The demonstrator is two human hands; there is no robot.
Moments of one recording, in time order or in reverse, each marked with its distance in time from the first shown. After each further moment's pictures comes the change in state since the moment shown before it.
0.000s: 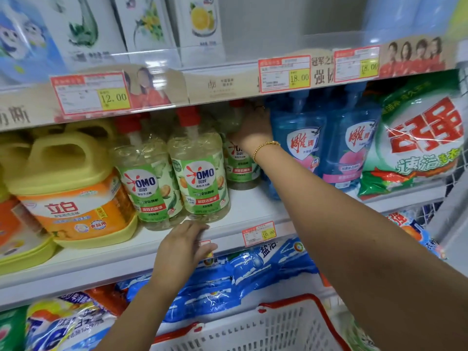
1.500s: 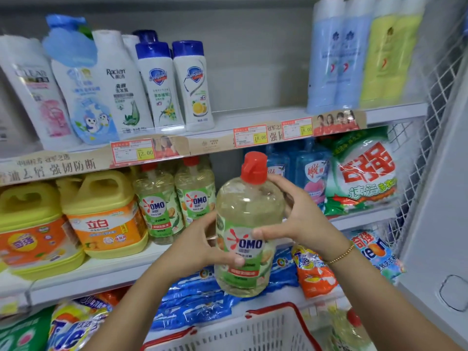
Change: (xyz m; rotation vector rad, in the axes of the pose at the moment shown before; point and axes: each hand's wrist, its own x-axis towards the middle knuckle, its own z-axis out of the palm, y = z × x) left_hand 0.003 0.133 -0.145 -0.867 -0.417 -0.190; right_hand -0.215 0.039 -0.186 1.232 -0.277 -0.040
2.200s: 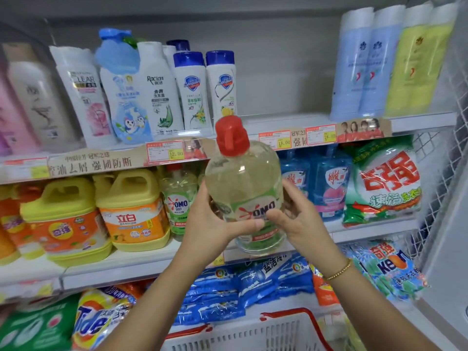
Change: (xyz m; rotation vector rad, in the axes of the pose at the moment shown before) left_hand -0.018 0.037 -0.003 -0.045 0.537 0.275; right_hand 0.003 0.001 0.042 0.032 0.073 -0.123
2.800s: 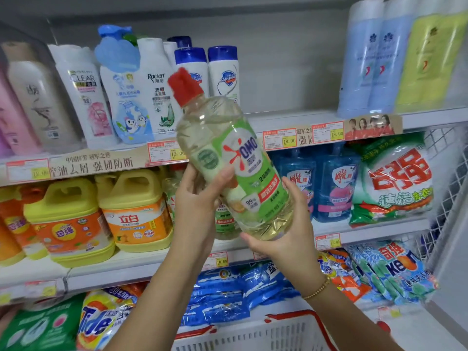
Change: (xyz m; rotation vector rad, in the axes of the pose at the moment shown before) left_hand 0.022 0.013 -0.004 -0.636 0.106 -0.068; right_hand -0.009 0.026 0.033 -0.197 0.289 -0.141
